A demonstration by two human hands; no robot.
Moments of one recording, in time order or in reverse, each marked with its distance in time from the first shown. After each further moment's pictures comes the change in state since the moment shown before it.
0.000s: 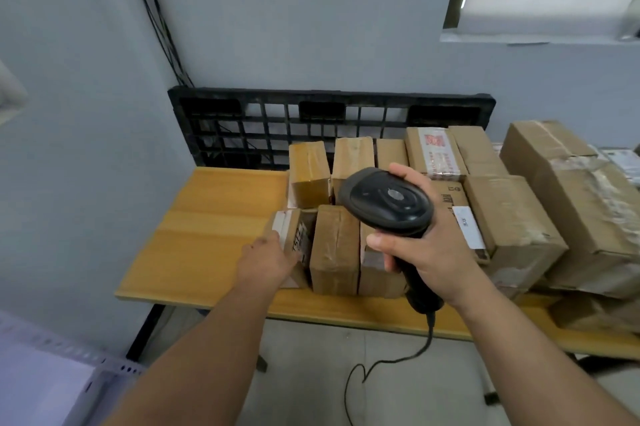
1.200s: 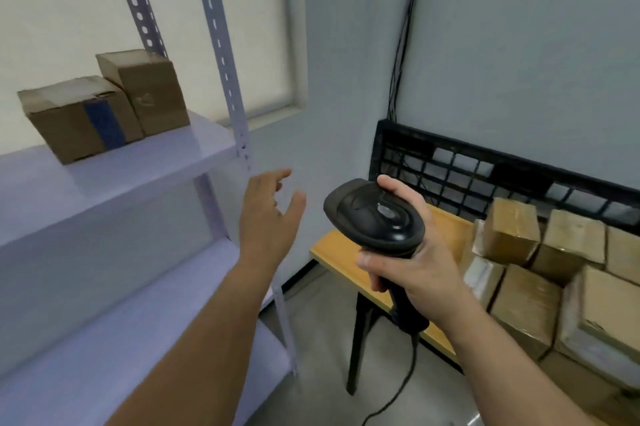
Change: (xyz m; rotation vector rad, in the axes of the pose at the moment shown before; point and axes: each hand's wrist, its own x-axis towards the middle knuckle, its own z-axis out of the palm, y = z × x) left_hand -0.191 -0.200 -0.145 -0.675 1.098 -0.035; right_hand -0.022 -0.072 0.240 0.229 -0.596 -0.177
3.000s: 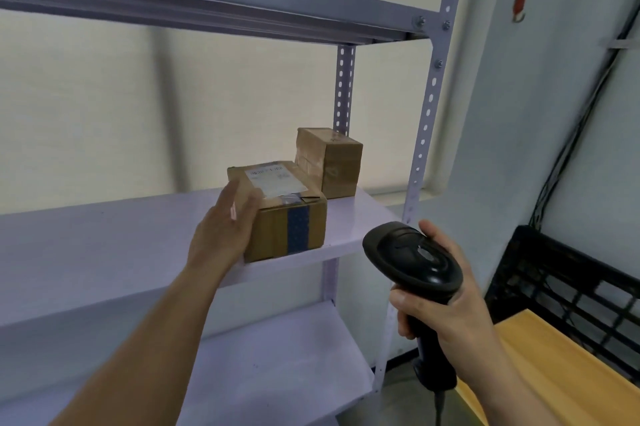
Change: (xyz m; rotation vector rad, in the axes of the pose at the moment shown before) left_hand 0.068 -0.071 -0.268 0.286 0.270 -0.429; right_hand 0.097 -0.025 0.163 0.090 -0.224 0.011
